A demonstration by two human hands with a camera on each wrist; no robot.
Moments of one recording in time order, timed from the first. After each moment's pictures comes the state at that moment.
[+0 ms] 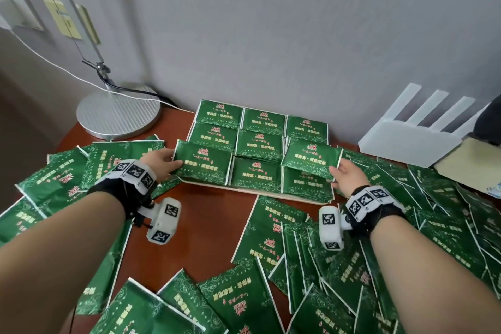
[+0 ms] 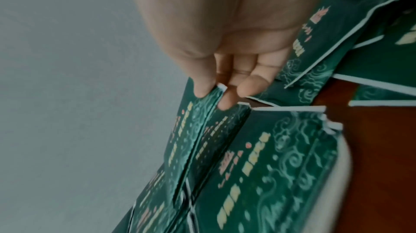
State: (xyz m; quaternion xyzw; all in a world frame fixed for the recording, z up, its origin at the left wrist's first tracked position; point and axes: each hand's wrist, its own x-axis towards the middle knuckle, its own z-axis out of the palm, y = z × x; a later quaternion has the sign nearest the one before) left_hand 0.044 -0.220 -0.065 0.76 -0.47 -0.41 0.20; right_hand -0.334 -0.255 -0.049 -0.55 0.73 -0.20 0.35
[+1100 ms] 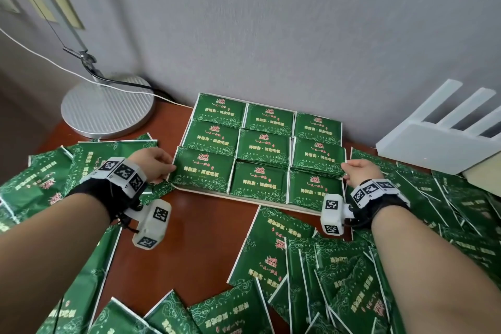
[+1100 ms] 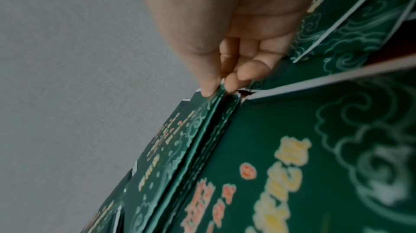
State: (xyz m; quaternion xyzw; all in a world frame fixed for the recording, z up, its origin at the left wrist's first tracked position) left_hand 0.053 -0.251 -0.083 0.80 -0.42 -0.41 0.15; right_hand -0.351 -0.316 -0.092 -0.43 0.81 -0.23 0.32
